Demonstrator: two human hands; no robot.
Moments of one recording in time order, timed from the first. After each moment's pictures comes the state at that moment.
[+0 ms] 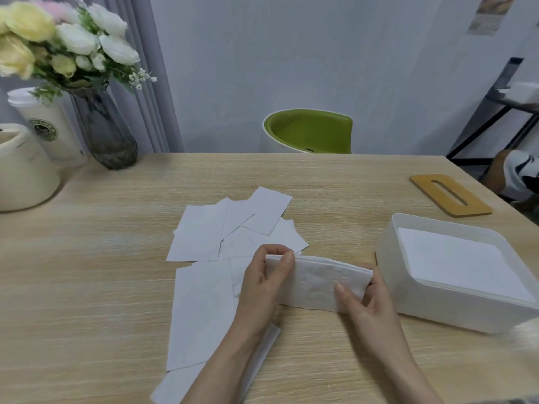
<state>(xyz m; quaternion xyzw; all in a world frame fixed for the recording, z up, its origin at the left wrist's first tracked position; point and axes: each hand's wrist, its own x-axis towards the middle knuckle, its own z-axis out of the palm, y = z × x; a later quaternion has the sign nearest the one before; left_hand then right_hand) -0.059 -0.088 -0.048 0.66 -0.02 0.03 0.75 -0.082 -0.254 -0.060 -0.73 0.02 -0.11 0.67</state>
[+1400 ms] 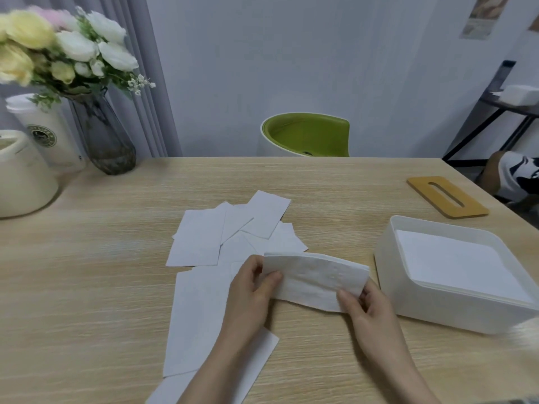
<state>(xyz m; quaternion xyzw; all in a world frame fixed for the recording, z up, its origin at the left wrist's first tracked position) -0.057 -0.070 -0.057 0.74 -0.01 0.04 0.68 -0.086 -0.257 -0.066 -0.78 0.06 -0.09 0.62</state>
